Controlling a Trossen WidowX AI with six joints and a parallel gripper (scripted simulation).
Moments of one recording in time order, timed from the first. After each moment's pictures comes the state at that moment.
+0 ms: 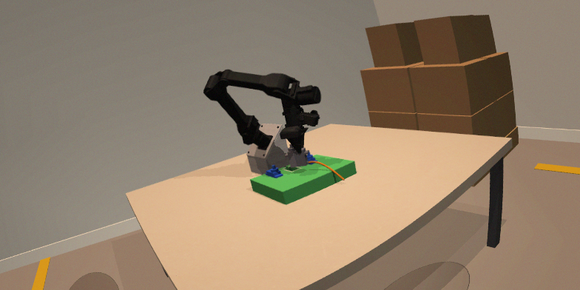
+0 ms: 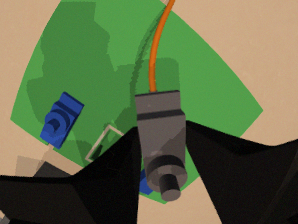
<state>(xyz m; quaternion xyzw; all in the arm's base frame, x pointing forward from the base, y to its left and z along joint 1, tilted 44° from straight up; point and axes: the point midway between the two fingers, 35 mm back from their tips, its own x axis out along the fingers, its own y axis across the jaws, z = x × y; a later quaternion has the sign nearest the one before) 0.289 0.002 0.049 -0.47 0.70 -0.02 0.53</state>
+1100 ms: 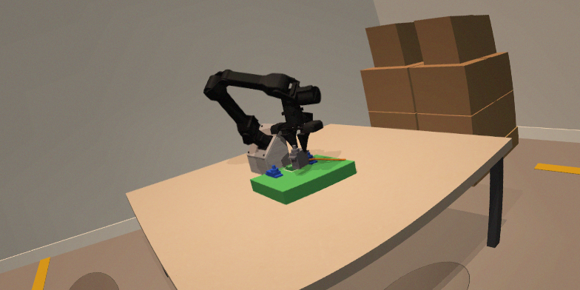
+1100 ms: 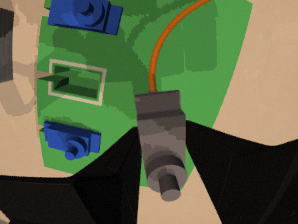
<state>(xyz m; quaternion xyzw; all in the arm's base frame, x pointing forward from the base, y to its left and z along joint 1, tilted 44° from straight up) 0.289 0.002 0.049 -0.69 0.60 0.36 0.19</state>
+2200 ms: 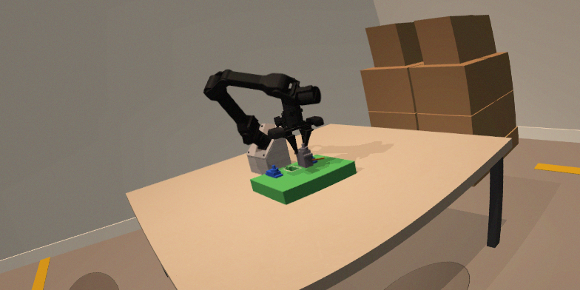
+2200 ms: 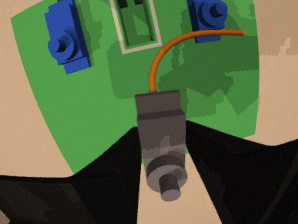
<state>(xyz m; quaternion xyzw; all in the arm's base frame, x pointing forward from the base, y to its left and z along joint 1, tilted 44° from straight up) 0.289 0.002 0.049 -0.68 0.32 0.63 -0.20</state>
